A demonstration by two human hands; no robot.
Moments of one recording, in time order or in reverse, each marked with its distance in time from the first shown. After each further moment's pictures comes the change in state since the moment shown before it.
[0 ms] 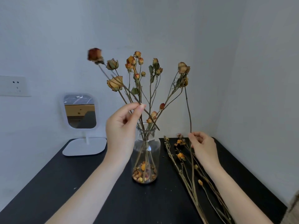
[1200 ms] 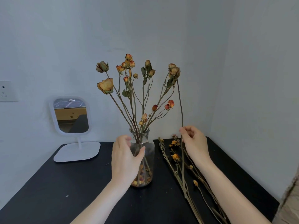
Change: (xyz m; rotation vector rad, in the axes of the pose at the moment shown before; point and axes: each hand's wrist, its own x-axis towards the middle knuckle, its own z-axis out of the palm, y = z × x) left_hand -0.045 -0.084 0.009 0.670 -0.132 -0.087; right_hand 0.008 -0.013 0.007 0.008 0.025 -0.086
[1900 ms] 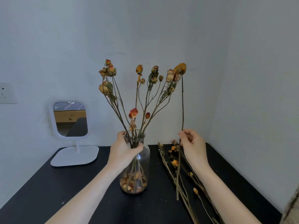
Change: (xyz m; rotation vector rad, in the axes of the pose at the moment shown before) left_hand 0.048 -0.022 0.010 -0.225 -0.245 -0.160; right_hand 0.001 -0.009 0.004 0.051 0.016 -0.022
